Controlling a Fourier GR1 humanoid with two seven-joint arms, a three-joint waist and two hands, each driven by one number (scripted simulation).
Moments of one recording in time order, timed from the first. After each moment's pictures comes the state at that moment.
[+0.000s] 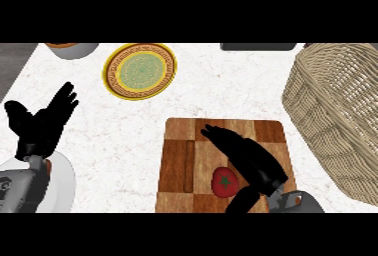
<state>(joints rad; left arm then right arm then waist) -0.22 0.36 0.05 -1.35 0.17 0.03 0.19 -0.17 -0.14 0.44 -1.69 0.66 0.38 0.22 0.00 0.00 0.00</state>
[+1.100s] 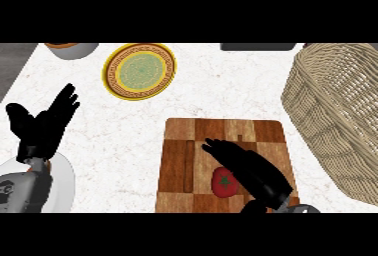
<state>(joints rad) -0.21 0.29 0.12 -1.39 0.09 -0.03 0.22 -0.07 -0.13 0.42 -1.73 0.74 0.44 0.07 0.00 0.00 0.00</state>
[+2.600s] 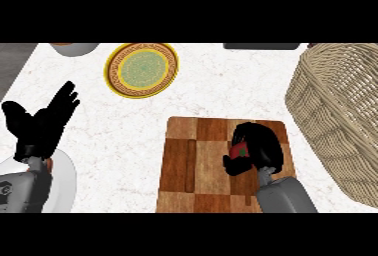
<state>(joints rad) -0.21 0.26 0.15 -1.44 0.07 -0.06 0.26 -0.22 -0.01 0.26 -1.42 0.95 0.06 0.52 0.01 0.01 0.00</state>
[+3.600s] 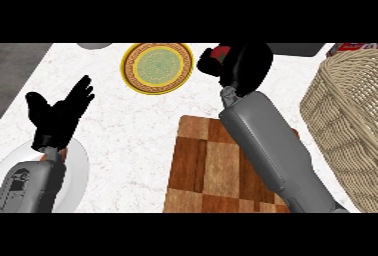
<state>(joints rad) -0.28 0.24 0.11 -1.37 0.05 -0.07 0.24 -0.92 -0.01 0.24 -1.11 1.21 -0.53 1.13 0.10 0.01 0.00</state>
